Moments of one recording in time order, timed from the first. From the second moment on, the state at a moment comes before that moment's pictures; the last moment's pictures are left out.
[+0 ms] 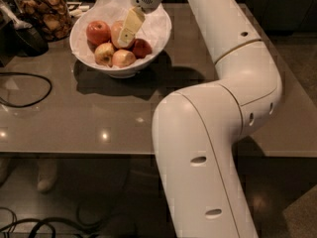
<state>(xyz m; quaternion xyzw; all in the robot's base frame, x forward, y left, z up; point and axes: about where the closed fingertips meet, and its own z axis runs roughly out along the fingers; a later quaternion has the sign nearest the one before) 0.745 0.072 0.945 -0.63 0.72 0.14 0.26</state>
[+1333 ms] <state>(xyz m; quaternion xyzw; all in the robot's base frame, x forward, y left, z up) 0.750 0.080 0.927 -0.62 0.73 0.15 0.25</state>
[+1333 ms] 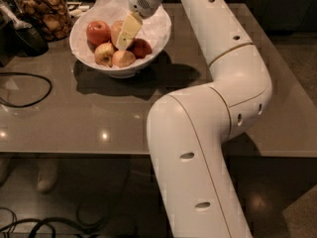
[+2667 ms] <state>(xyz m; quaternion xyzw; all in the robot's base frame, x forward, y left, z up) 0.751 0.084 0.920 -0.62 0.73 0.15 0.24</state>
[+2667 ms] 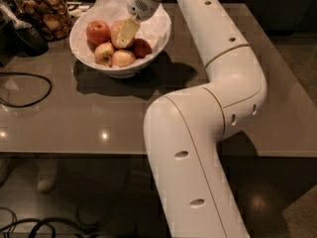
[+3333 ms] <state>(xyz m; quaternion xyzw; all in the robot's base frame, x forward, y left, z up) 0.751 0.084 0.920 -0.62 0.73 0.15 0.24</state>
